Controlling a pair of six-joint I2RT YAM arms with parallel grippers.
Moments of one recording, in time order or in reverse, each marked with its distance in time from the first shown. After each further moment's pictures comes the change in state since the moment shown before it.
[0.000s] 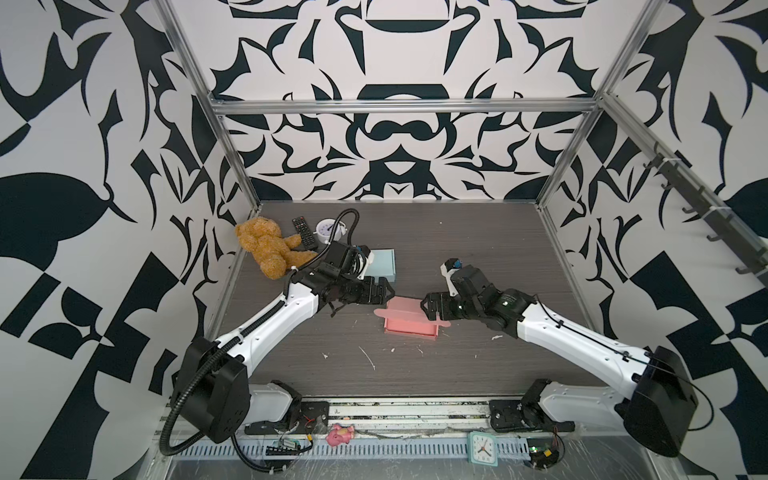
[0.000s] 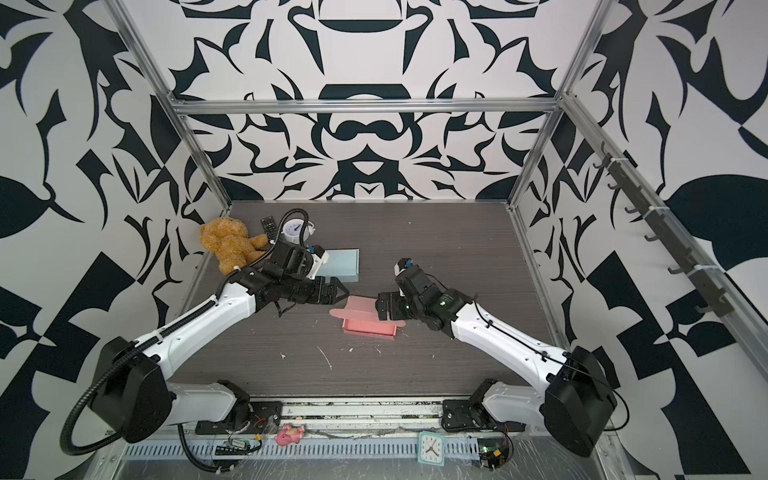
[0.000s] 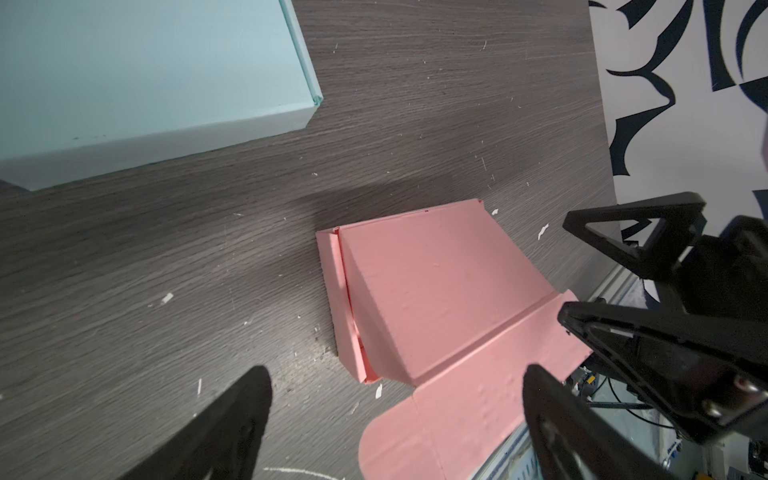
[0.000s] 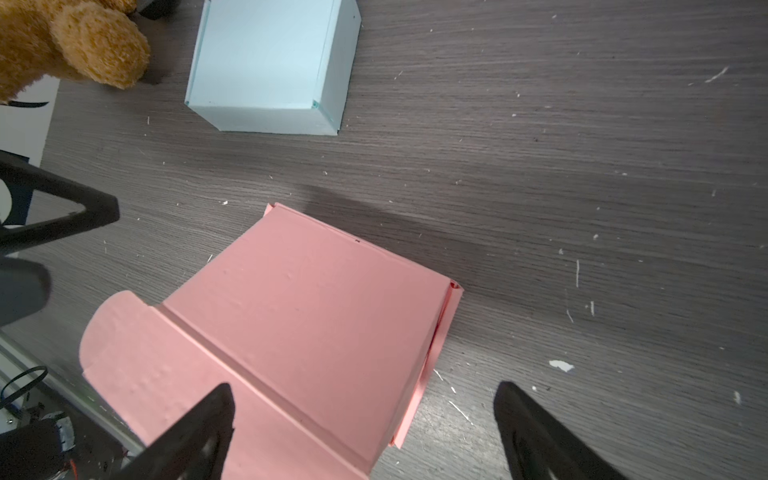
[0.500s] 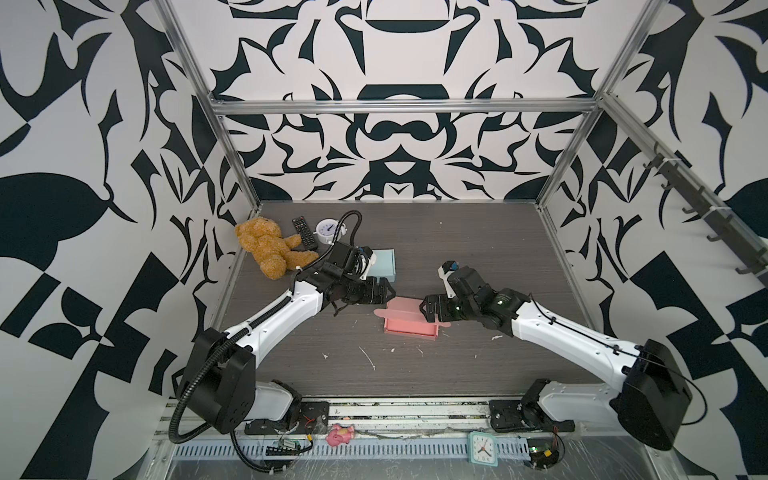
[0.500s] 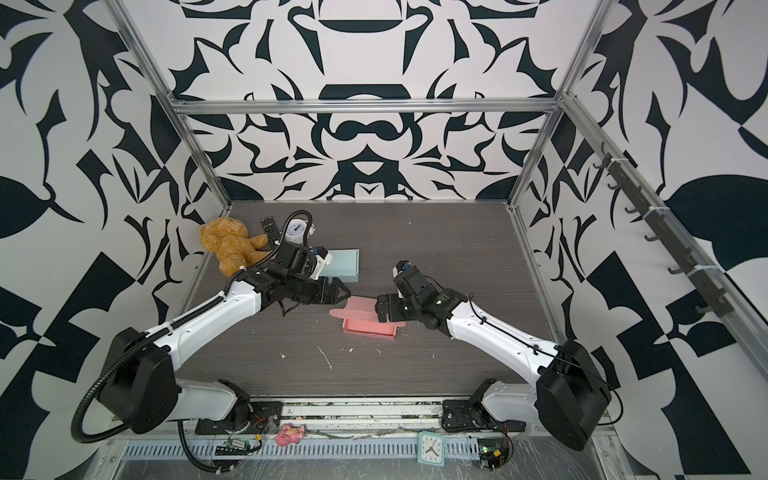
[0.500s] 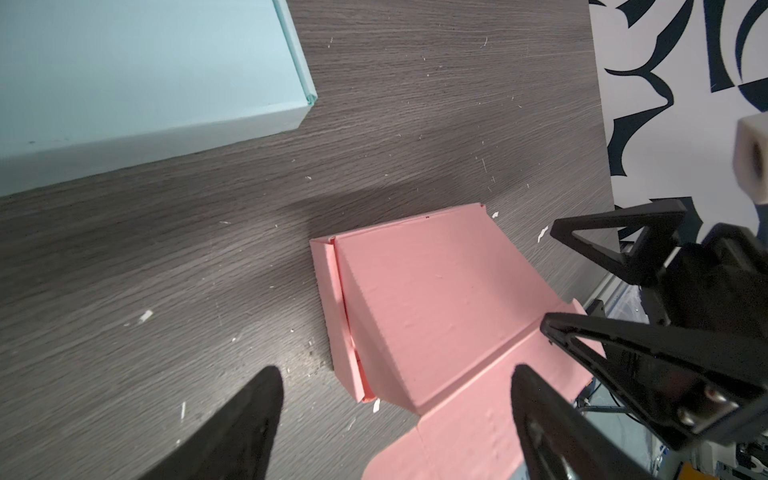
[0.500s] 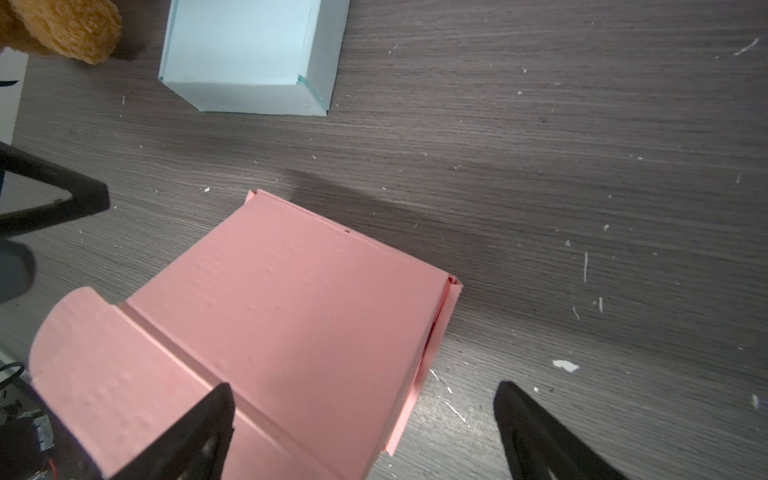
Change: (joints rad) left arm 0.000 0.040 -0.016 0.055 0.024 -0.011; right arm -0.002 0.027 -0.021 0.014 -0.006 -0.009
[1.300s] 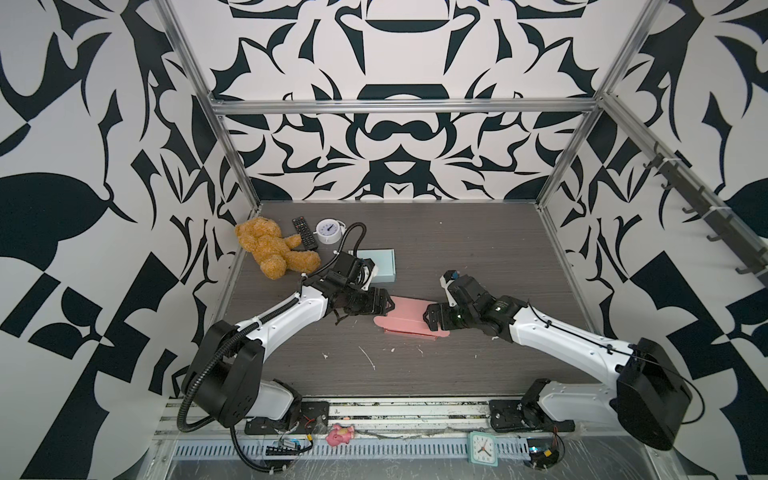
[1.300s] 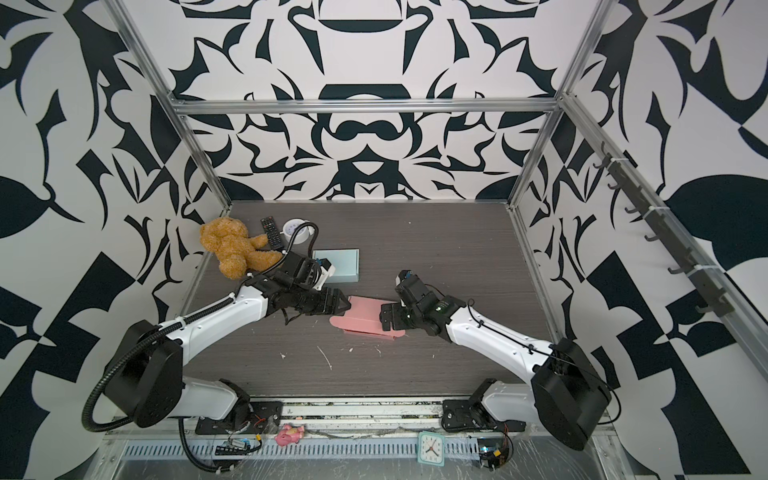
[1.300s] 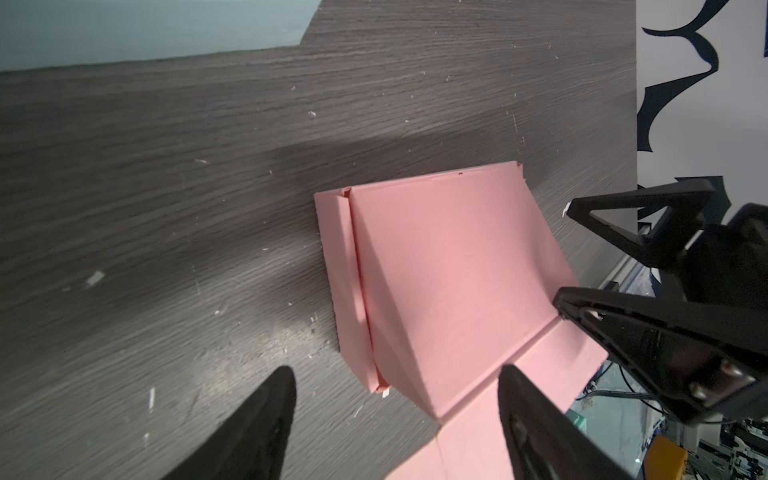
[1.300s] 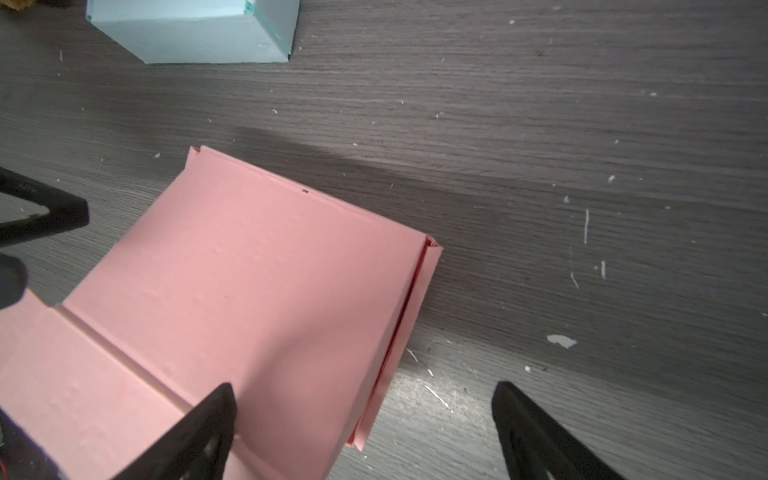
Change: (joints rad) left arm -0.030 0.023 -0.101 0.046 0.012 -0.023; right arm 0.000 0.000 -0.090 0.037 0.000 0.008
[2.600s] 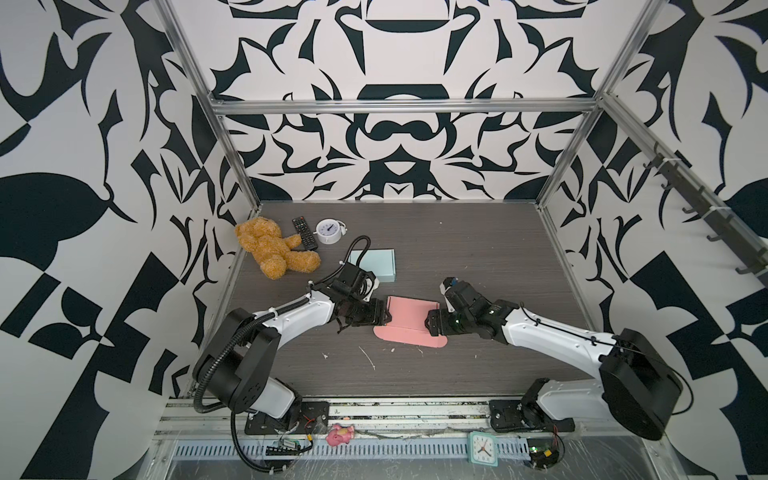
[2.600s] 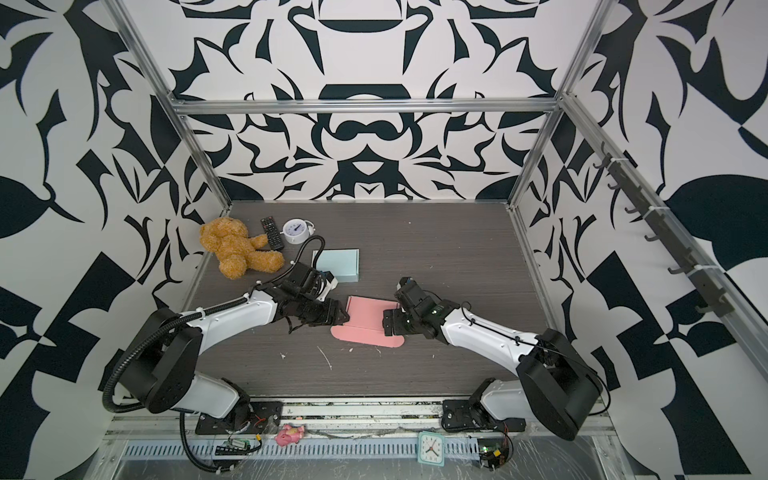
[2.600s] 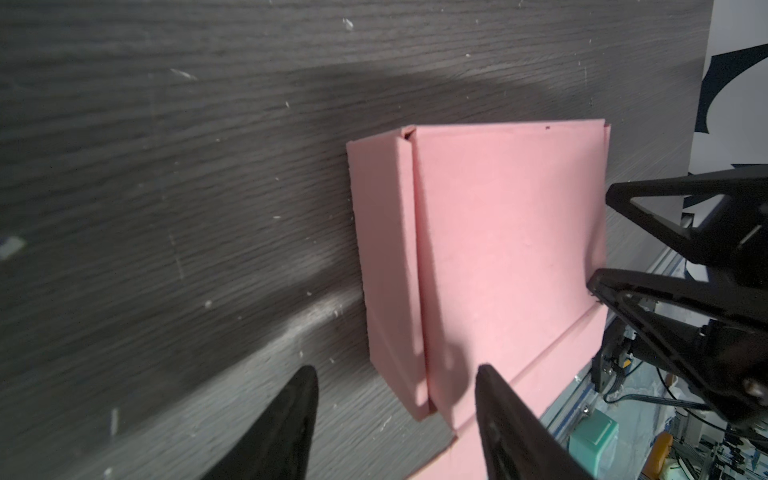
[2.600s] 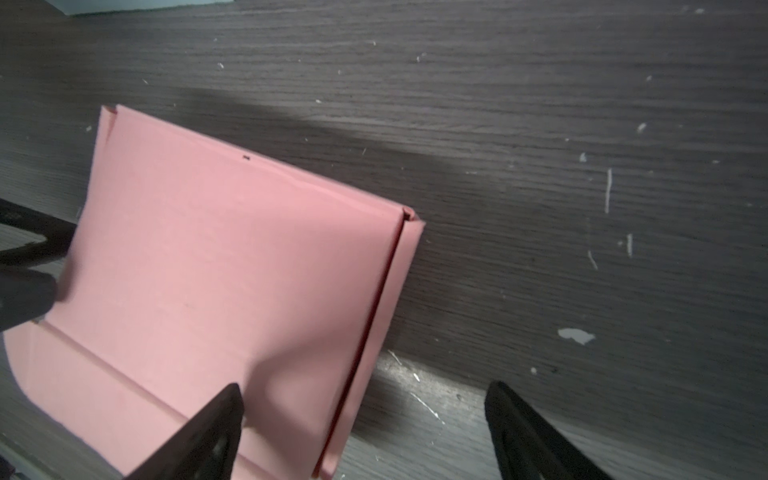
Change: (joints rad) left arm -0.023 0.082 -0.073 0.080 -0.006 -0.022; right arm 0.000 0.064 -0.057 0.062 0.001 0.016
